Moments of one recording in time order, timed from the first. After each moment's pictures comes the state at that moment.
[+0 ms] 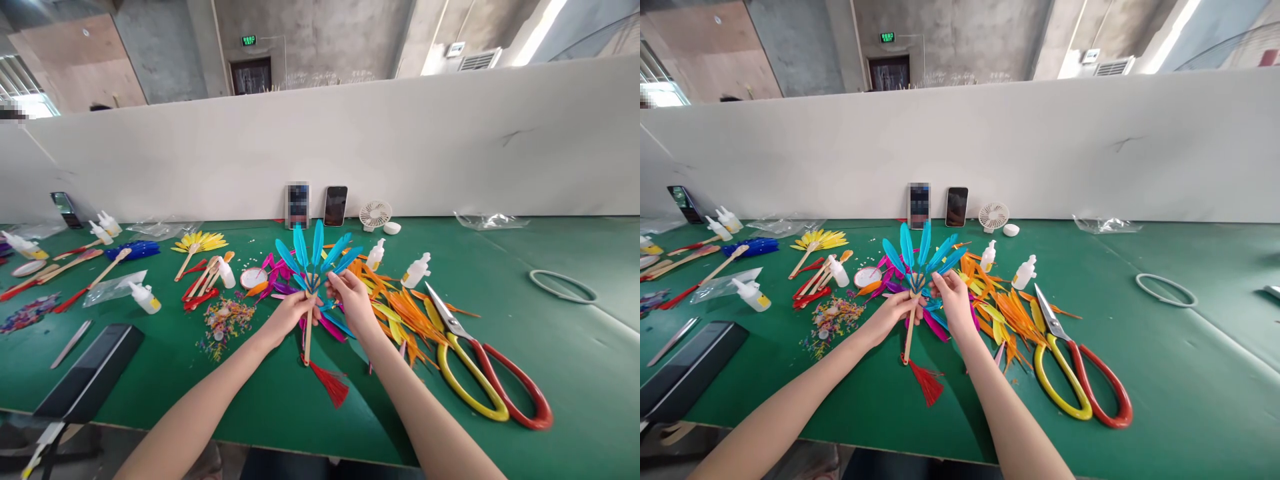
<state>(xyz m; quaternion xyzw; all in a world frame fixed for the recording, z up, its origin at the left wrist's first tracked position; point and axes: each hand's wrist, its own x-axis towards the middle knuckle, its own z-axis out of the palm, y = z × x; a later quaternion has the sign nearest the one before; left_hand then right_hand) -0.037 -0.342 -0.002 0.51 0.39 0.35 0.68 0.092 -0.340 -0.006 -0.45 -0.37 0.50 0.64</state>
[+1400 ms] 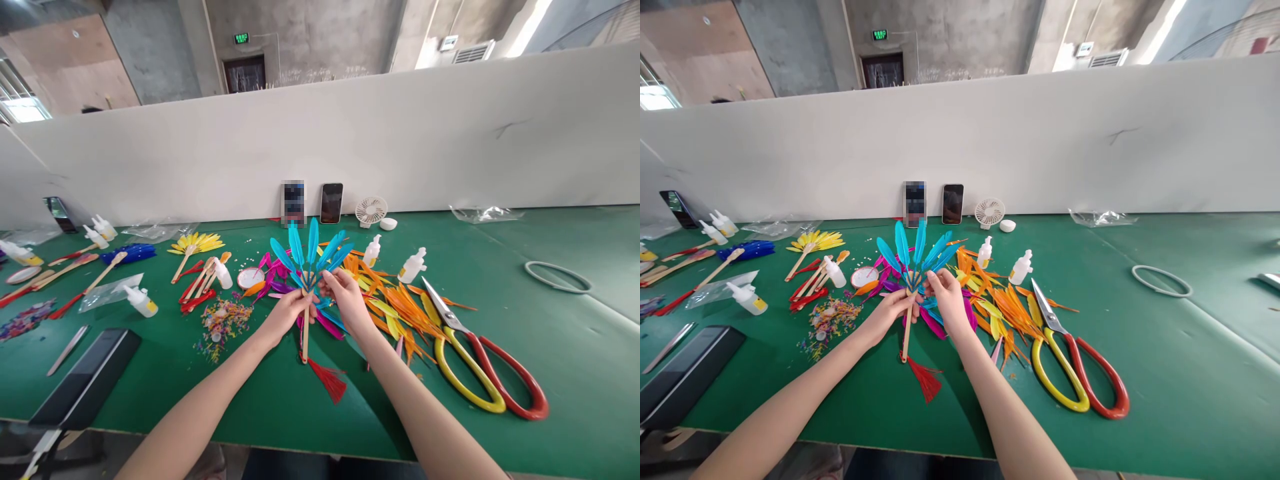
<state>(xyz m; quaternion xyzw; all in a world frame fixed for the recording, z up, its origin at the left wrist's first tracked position) -0.036 -0.341 -0.002 0.52 0.39 0.36 0.67 0.090 -0.338 -0.008 -0.44 -0.38 0.50 0.64</state>
